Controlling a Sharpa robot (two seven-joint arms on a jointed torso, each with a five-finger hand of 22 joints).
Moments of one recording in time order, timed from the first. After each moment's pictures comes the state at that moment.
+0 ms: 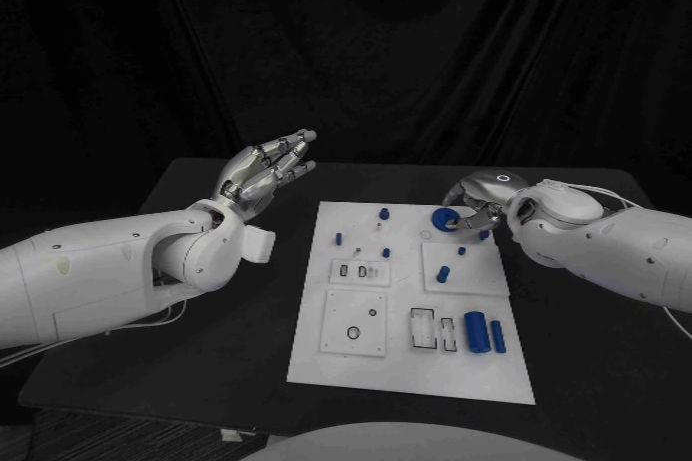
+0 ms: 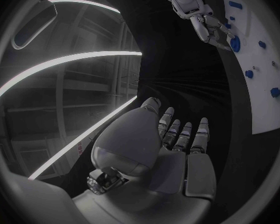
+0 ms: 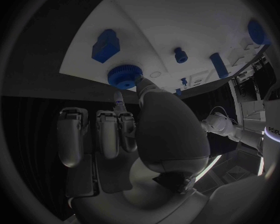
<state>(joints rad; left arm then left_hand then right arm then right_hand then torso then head) 1.27 -0.94 -0.21 1.59 0.02 -0.24 0.66 1.53 0.22 -0.07 0.25 0.66 0.49 0.14 0.07 0.05 0.13 0.12 0.13 0.03 0.08 0.18 0.09 0.02 0.16 0.13 0.29 0.09 0.05 1.26 -0.65 -0.21 1.09 -1.60 -0.31 0.00 1.34 -0.17 0.18 0.29 0.16 0.84 0.08 0.09 0.19 1.47 0.00 1.57 1.31 1.47 -0.06 1.57 1.31 0.03 1.47 0.05 1.52 1.31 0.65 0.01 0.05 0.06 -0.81</state>
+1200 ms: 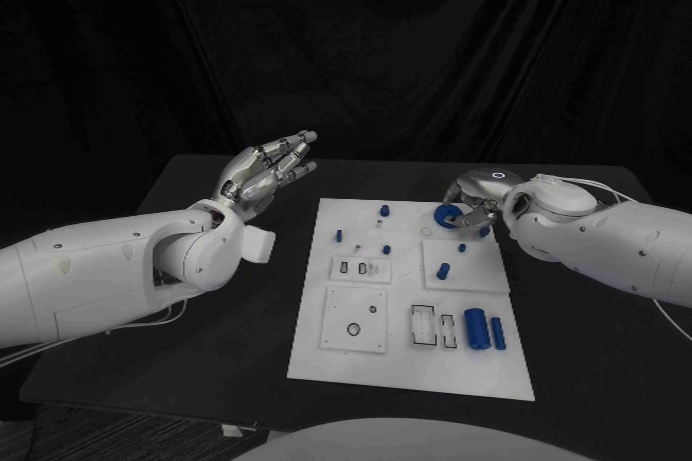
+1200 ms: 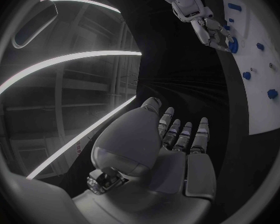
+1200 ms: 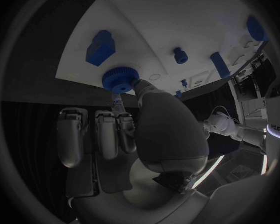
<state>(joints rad) 1.26 -0.94 -0.21 1.59 0.02 -0.23 0.65 1.53 0.21 -0.06 0.25 0.66 0.49 0.14 0.07 0.05 0.13 0.13 0.14 0.03 0.08 0.18 0.10 0.03 0.16 0.14 0.29 0.10 0.05 1.26 -0.63 -0.20 1.06 -1.58 -0.26 0.00 1.38 -0.13 0.24 0.24 0.41 0.94 0.11 0.13 0.20 1.46 0.01 1.57 1.31 1.47 -0.05 1.57 1.31 0.03 1.46 0.06 1.52 1.31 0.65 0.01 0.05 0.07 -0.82</state>
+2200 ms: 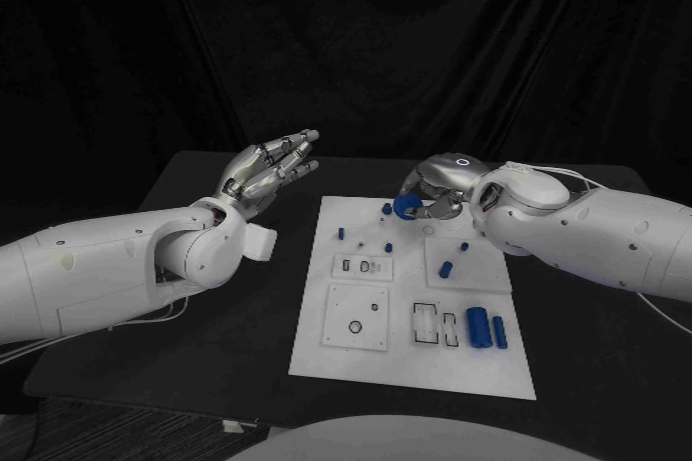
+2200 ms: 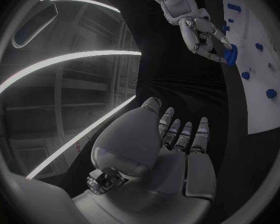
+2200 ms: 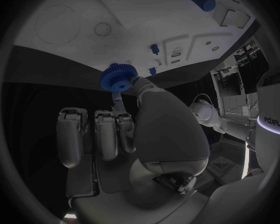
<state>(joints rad) 1.26 -0.94 -0.21 1.59 0.02 -0.23 0.65 1.54 0.21 -0.06 0.24 0.67 0.48 0.15 0.07 0.05 0.13 0.13 0.14 0.03 0.09 0.18 0.10 0.03 0.16 0.14 0.29 0.10 0.05 1.31 -0.59 -0.21 1.24 -1.57 -0.32 0.00 1.39 -0.13 0.24 0.24 0.37 0.96 0.11 0.14 0.20 1.47 0.02 1.57 1.31 1.47 -0.04 1.57 1.31 0.03 1.46 0.07 1.52 1.31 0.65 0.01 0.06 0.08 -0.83</state>
